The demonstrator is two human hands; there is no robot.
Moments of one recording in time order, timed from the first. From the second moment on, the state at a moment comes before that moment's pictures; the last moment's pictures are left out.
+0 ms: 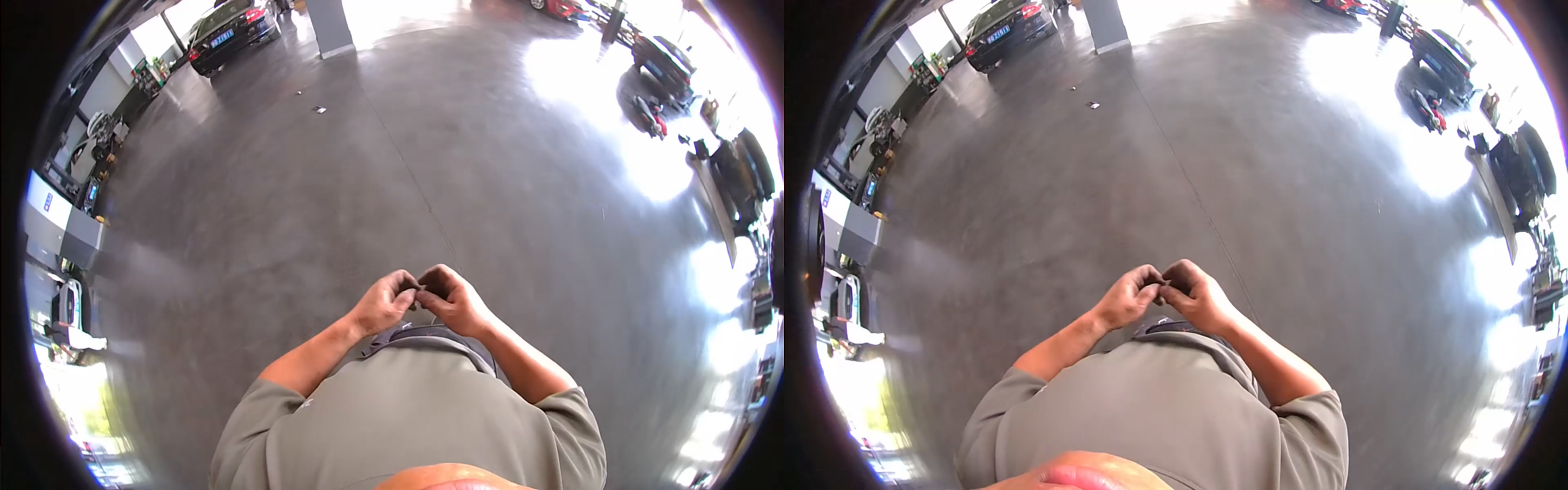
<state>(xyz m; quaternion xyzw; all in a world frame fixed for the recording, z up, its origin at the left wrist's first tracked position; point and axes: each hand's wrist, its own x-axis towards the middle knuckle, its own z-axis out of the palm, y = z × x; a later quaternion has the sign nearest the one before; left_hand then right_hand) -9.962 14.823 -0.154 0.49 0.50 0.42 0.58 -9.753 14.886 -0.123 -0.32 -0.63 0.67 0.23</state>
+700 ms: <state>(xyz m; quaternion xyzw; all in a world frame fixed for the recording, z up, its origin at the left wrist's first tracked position) -10.245 15.883 -0.140 0.53 0.42 0.29 0.68 -10.016 15.902 -0.123 -0.42 -0.62 0.61 0.26</state>
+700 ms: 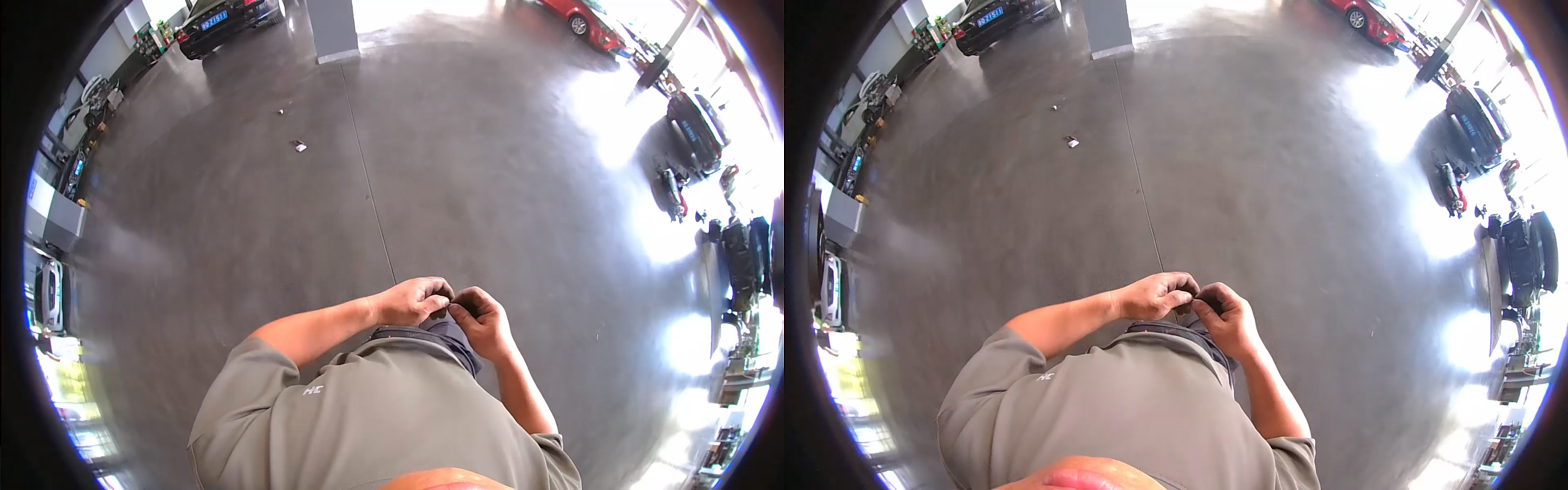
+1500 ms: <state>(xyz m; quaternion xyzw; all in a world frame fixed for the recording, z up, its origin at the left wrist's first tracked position) -10.699 17.020 -0.194 0.36 0.40 0.41 0.73 -10.452 17.105 -0.191 -0.37 -0.64 0.64 0.21</state>
